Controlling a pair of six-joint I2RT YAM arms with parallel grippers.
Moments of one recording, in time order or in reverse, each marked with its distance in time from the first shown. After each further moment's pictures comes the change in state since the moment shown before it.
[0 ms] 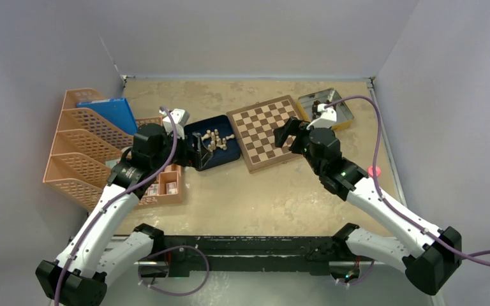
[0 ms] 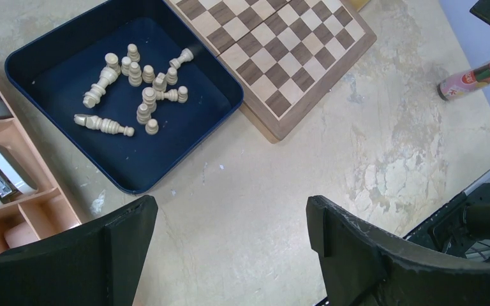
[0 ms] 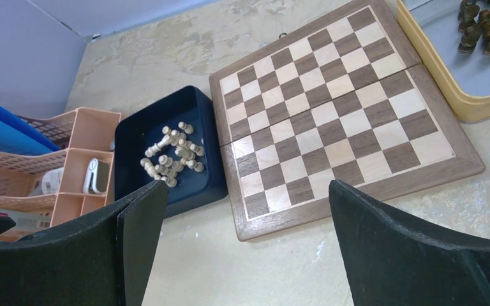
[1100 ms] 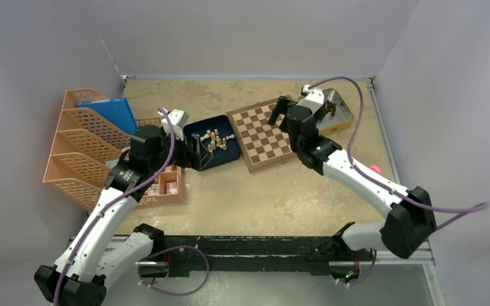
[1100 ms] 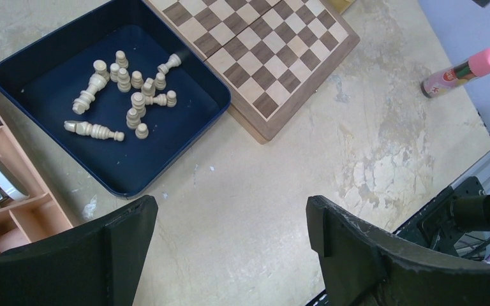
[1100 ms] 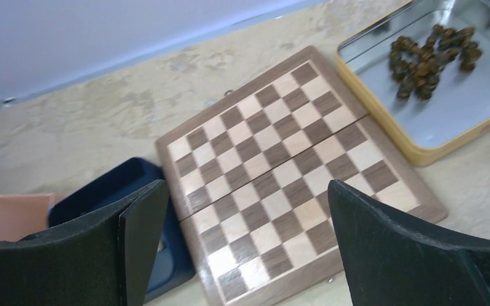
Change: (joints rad) left arm 0.000 -0.026 0.000 -0.001 0.037 -0.001; right arm -0.007 0.291 0.180 0.081 0.233 -0.018
